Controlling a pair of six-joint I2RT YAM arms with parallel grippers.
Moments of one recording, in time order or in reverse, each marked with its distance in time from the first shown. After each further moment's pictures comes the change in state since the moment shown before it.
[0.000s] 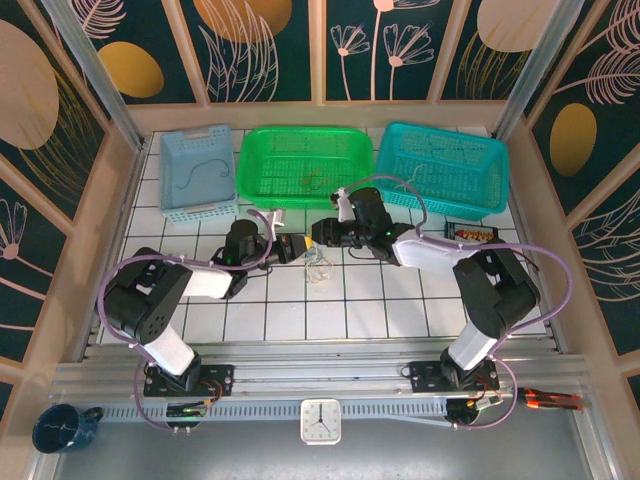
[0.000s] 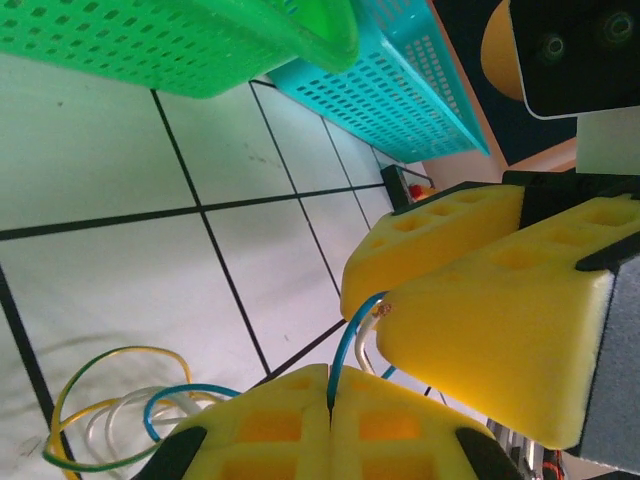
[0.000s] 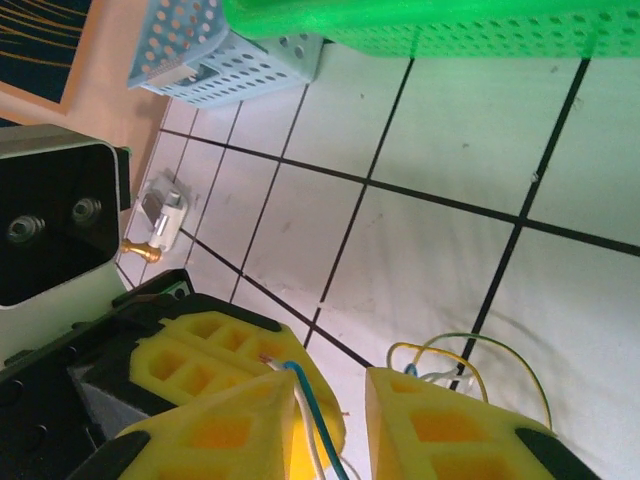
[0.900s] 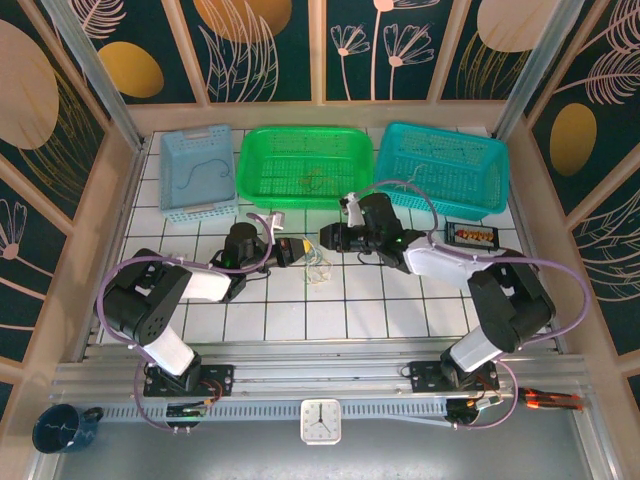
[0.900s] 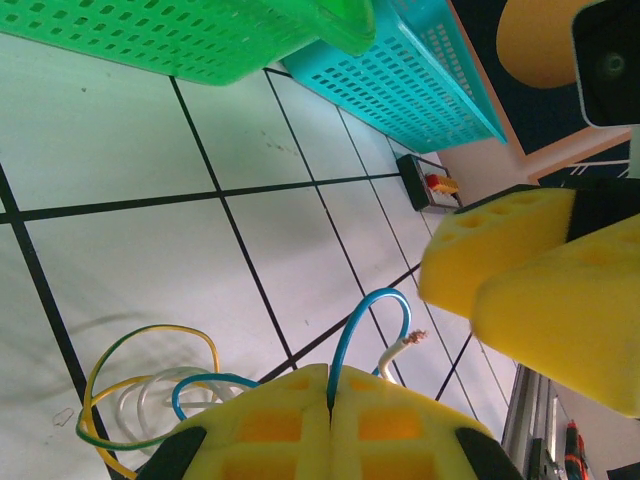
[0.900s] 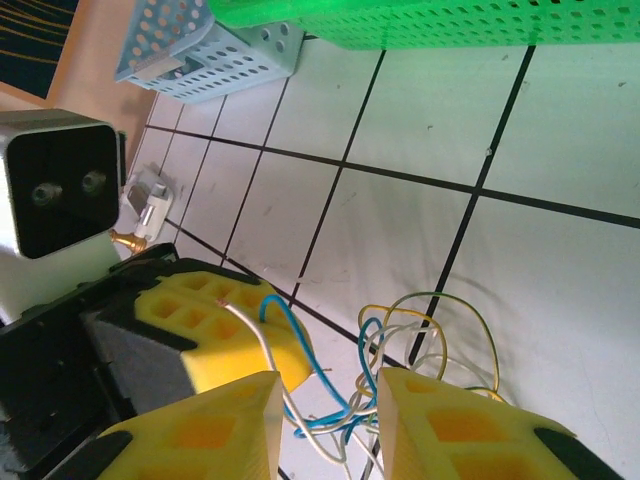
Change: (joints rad) left arm 0.000 -0.009 -0.023 -0.005 -0.012 0.039; right arm -0.015 -0.108 -0.086 -0.027 0.023 -0.027
